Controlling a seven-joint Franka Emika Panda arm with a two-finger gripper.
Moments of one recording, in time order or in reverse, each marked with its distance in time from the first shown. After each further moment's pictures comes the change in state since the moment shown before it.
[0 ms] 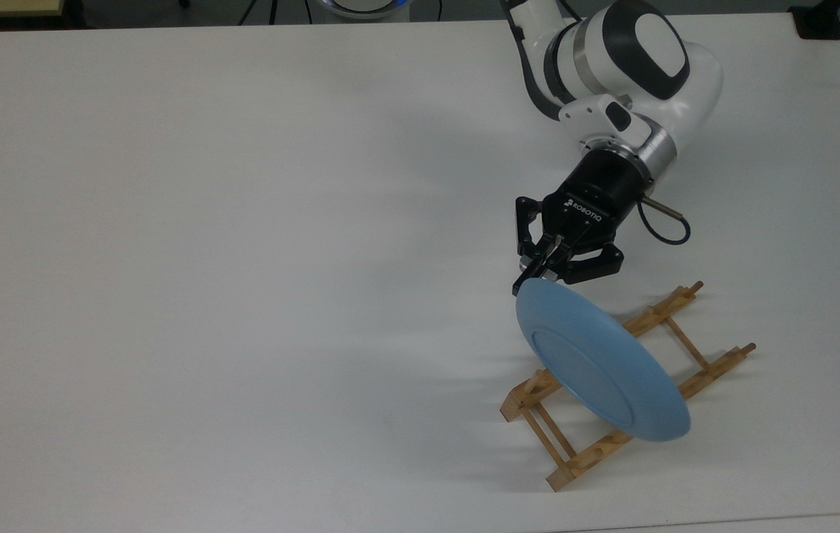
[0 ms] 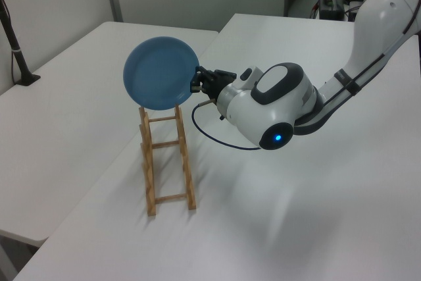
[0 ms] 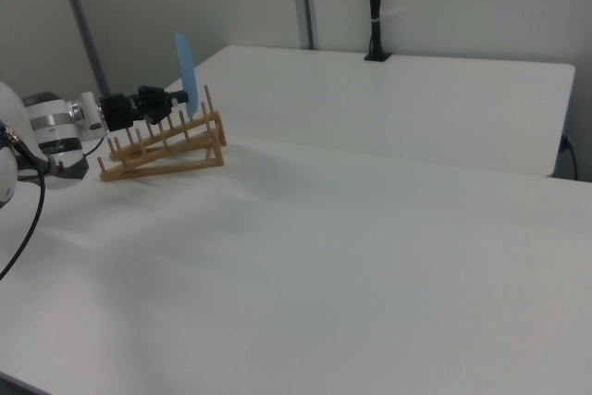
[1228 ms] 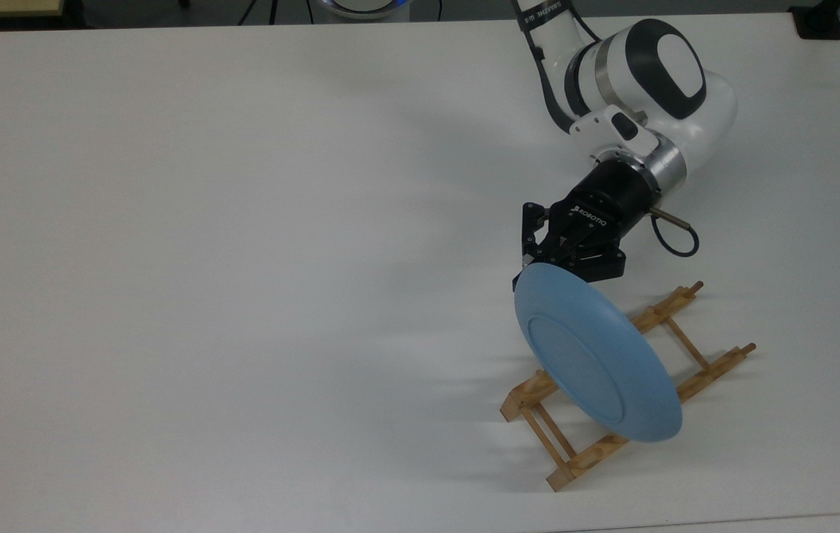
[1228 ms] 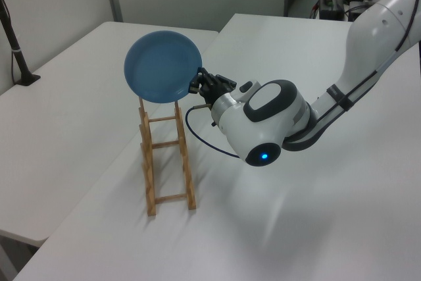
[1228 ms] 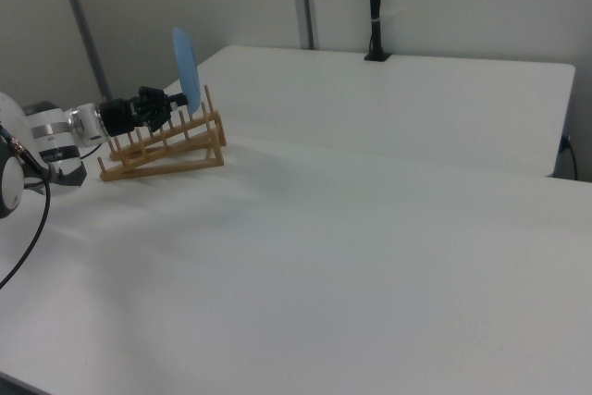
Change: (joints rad) arm 0.060 0.098 -0.027 0.097 -0.005 -0.152 0.148
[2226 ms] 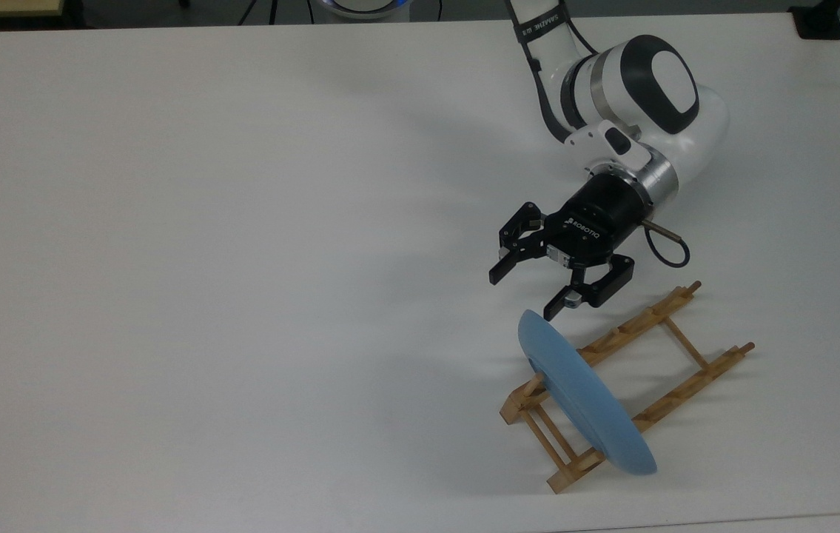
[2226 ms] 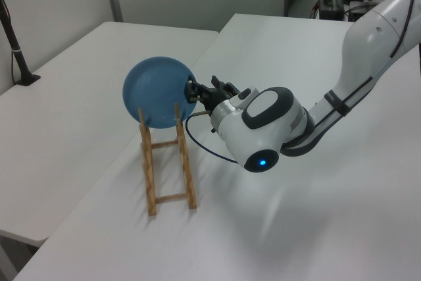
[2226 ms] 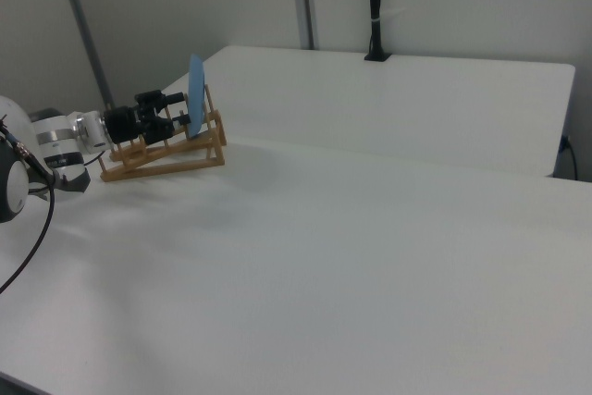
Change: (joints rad) arm 0.000 0.033 -0.003 0.012 0.000 0.000 0.012
